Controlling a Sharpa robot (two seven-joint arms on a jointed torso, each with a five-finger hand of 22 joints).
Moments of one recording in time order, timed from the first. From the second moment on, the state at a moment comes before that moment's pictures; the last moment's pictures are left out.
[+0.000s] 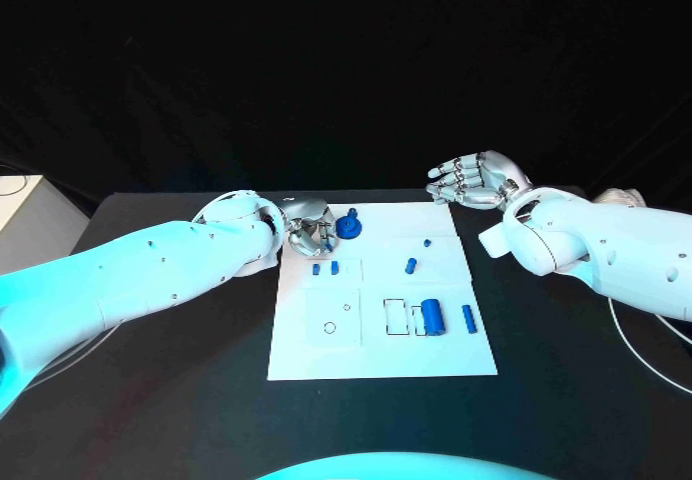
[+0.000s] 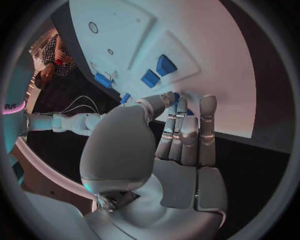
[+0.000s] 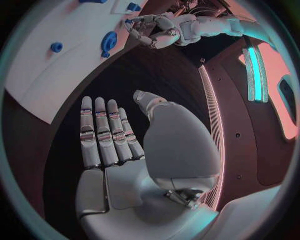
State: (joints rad) left arm 1.24 -0.53 -0.05 1.12 -1.41 -0.04 0.03; left_hand 1.39 -0.19 0.69 -0.02 0.10 0.98 0.14 0.32 0.37 1.05 0.08 0.45 0.10 1.26 0.01 1.41 0.89 0.17 1.06 0.12 1.04 0.85; right arm 1.31 -0.81 -0.16 1.29 -0.49 -0.42 0.29; right_hand 1.33 -0.21 0.43 0.16 0.23 0.82 0.21 0.25 0.29 1.00 0.18 0.28 0.07 1.03 0.14 0.08 0.31 0.18 0.99 0.25 0.07 0.07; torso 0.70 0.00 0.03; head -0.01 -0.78
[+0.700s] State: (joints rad) left arm 1.24 -0.53 -0.05 1.12 -1.42 -0.04 0.03; left_hand 1.38 -0.19 0.67 -0.03 0.10 0.98 0.15 0.29 0.37 1.05 0.09 0.44 0.12 1.25 0.01 1.41 0.88 0.17 1.04 0.12 1.03 0.84; right arm 1.31 -0.81 -0.16 1.29 -0.49 -0.42 0.29; right_hand 1.33 -0.21 0.43 0.16 0.23 0.82 0.21 0.25 0.29 1.00 0.18 0.28 0.07 1.03 0.14 0.08 0.30 0.18 0.99 0.25 0.07 0.07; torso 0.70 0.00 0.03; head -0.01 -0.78
